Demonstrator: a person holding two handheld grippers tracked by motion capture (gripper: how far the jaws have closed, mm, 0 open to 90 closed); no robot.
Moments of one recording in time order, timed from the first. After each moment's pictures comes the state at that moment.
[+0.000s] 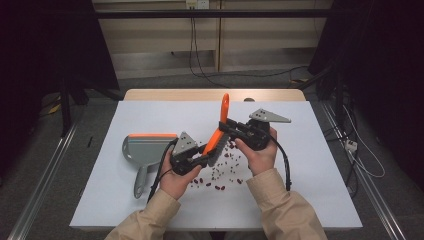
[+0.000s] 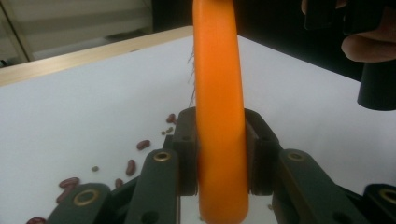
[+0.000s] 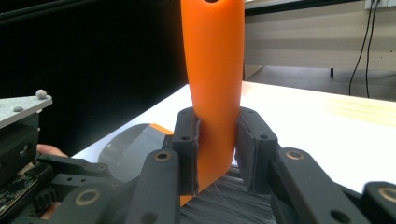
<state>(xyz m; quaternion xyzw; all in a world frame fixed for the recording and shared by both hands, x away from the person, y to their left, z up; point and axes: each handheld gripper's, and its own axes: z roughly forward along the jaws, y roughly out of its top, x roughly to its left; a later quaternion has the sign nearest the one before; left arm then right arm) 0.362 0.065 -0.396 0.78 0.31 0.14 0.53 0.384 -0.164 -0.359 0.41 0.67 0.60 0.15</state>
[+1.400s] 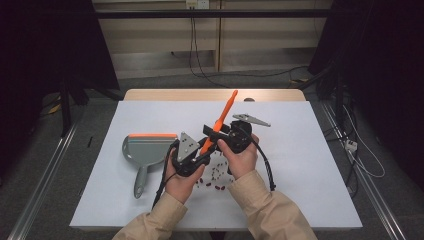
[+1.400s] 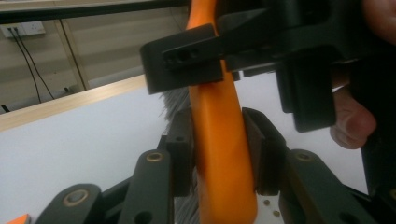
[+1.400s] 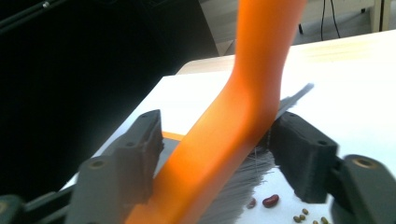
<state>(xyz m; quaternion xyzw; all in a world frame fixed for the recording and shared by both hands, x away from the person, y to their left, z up) 0.351 0.051 -0.391 0.75 0.31 0.23 0.54 0.393 -0.121 -0.378 0.54 0.61 0.56 0.12</state>
